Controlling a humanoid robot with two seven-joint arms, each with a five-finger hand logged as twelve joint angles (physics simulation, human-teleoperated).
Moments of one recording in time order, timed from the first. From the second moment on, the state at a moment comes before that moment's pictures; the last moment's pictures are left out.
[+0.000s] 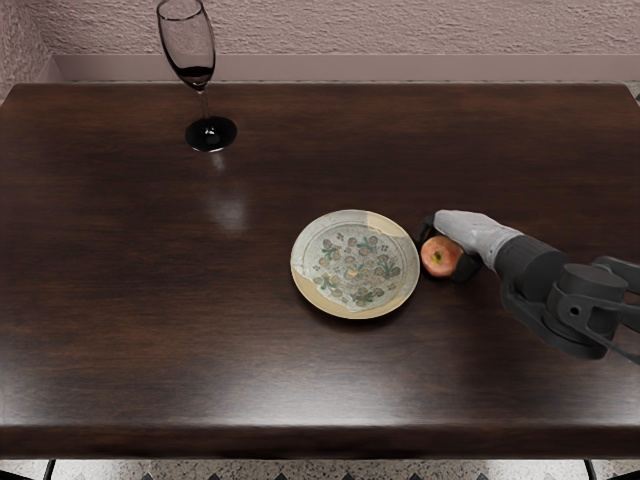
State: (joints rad) left arm -0.08 0.00 0.18 -0.18 -0.09 -0.06 0.22; right arm 0.78 -0.62 0.36 1.61 -1.45 -0.01 -0.61
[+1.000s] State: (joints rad) left arm -0.08 0.00 0.18 -0.18 -0.09 -0.06 0.22; right arm 0.79 -0.59 0.46 1.61 -1.44 0.01 -0.61
